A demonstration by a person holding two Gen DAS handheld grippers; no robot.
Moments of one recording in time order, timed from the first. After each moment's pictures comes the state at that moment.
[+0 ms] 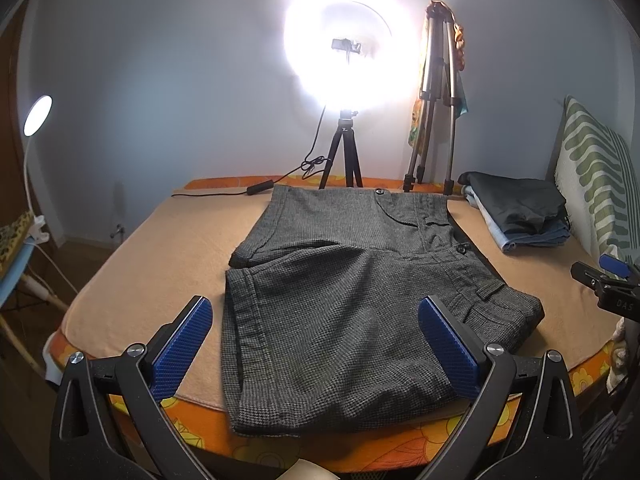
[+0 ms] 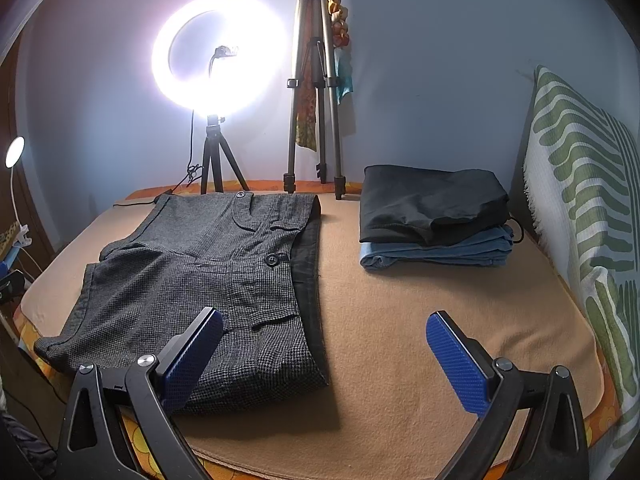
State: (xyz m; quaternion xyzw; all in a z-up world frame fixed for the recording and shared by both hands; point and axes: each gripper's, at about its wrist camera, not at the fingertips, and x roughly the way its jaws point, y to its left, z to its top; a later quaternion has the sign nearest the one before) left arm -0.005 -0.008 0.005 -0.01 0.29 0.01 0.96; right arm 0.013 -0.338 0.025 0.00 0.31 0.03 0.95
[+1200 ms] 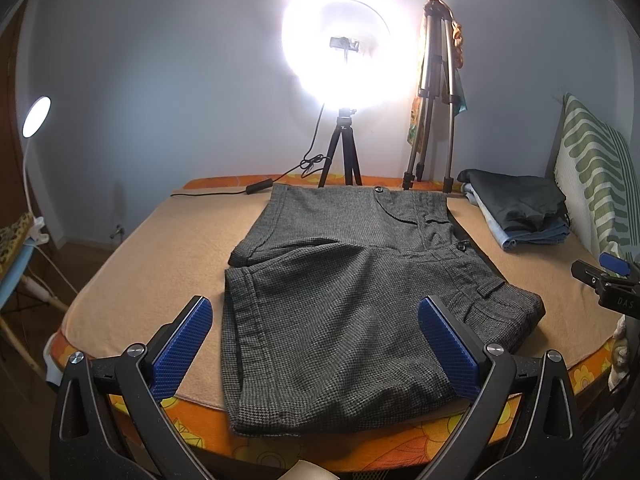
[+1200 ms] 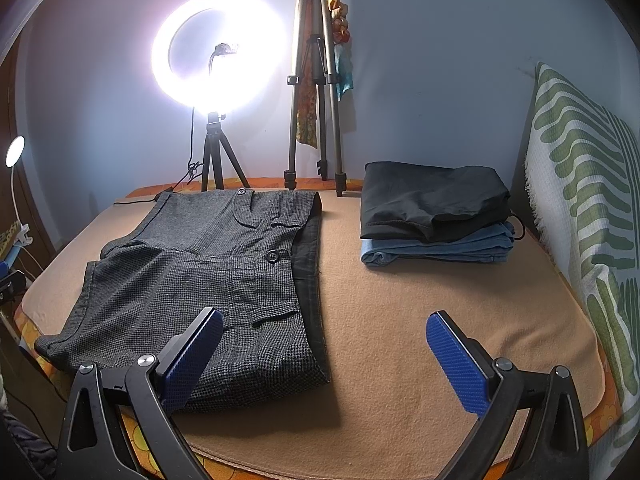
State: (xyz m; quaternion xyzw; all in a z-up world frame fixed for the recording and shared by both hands) left arm -0.005 -0.008 0.004 -0.01 0.29 0.01 0.96; right arm 0.013 -0.338 0.023 0.00 0.32 0.03 0.95
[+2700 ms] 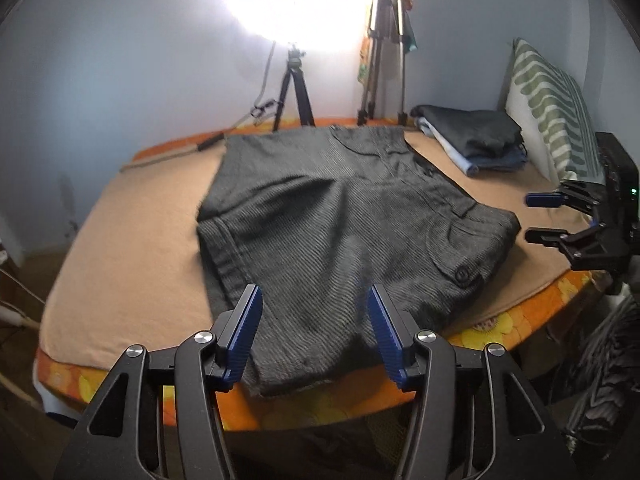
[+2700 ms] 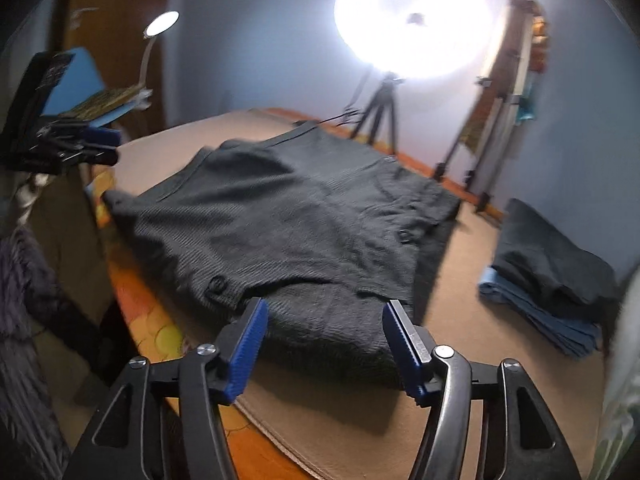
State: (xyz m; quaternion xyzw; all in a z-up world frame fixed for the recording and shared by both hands) left arm -0.010 0.021 -0.025 0.03 0.38 -0.12 0.92; right arm 0.011 -0.285 -0.004 -0.18 0.34 0.30 0.88
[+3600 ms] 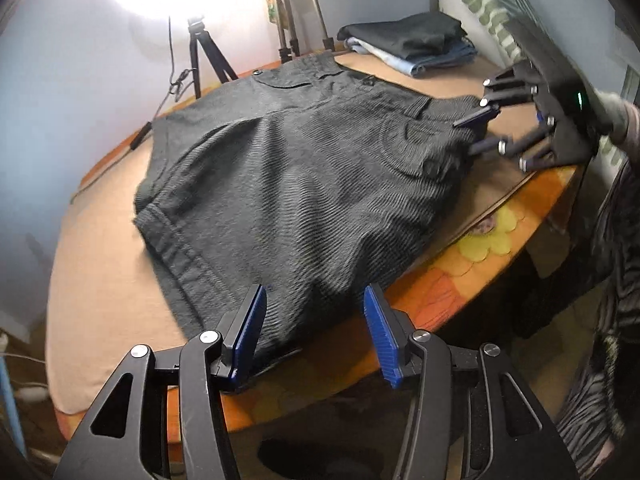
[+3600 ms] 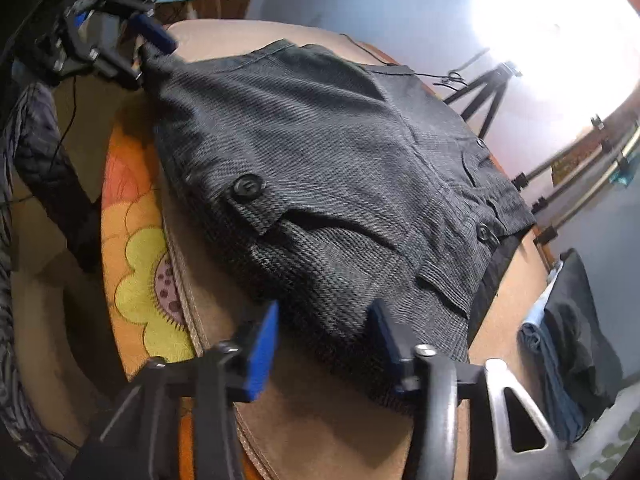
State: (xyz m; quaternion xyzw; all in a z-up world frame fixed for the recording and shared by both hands) left arm -0.009 -0.011 -0.067 0.19 0.43 -0.20 0.86; right arm 0.024 -0.237 -0.068 -0.36 0.37 0.34 0.78
